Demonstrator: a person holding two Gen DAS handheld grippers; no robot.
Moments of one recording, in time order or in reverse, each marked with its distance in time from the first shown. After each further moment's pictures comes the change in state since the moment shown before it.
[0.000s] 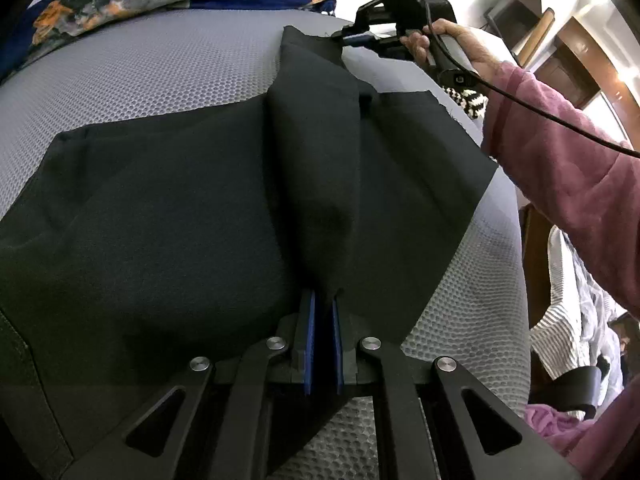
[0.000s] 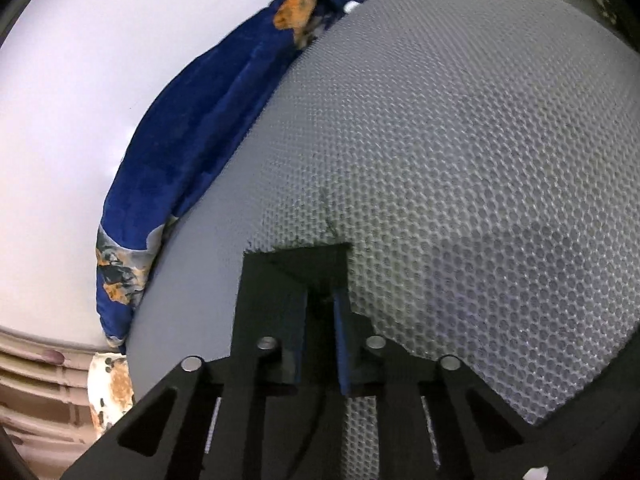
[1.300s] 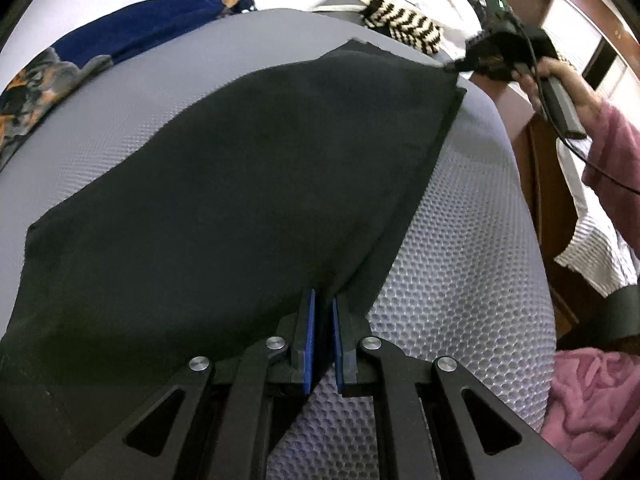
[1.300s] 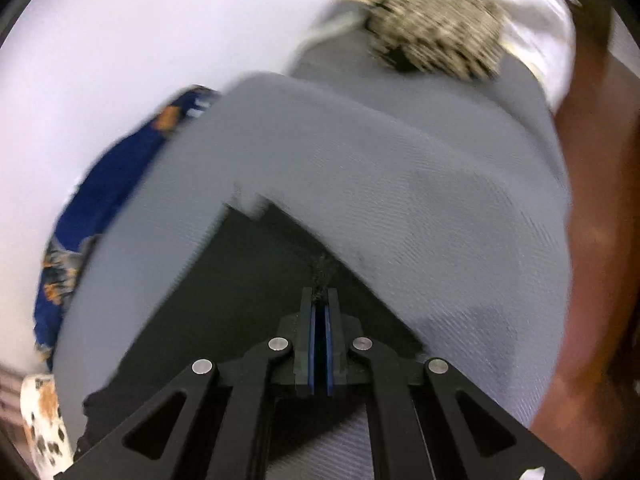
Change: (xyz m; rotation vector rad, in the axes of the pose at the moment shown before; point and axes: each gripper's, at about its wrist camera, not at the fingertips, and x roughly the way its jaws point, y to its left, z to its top) left arm 0.017 -0.070 -0.016 0.329 0.067 0.097; right arm -0.199 -0.160 -0.145 0.143 -0.248 -0.354
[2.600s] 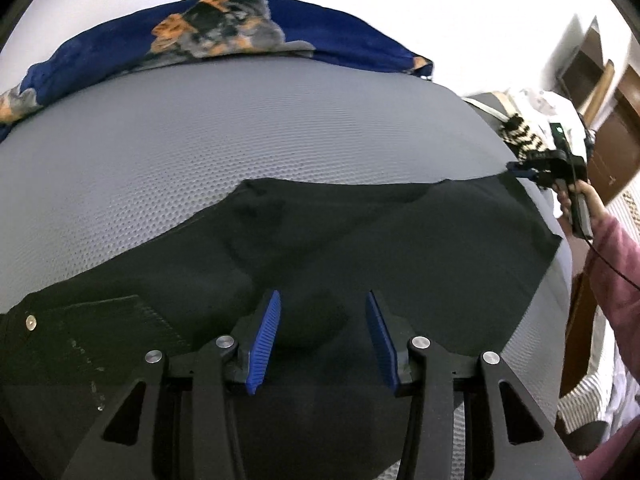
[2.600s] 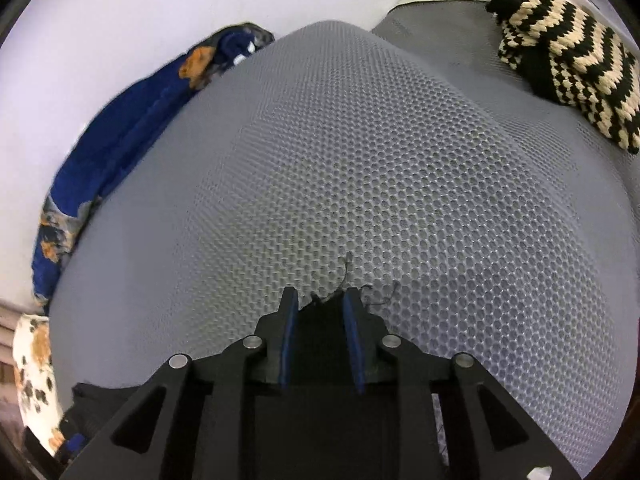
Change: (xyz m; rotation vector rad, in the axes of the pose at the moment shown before) left arm -0.073 0.133 -0.028 -0.517 -0.176 0.175; right arm 0.106 0.100 0.099 -0.308 0.162 0.113
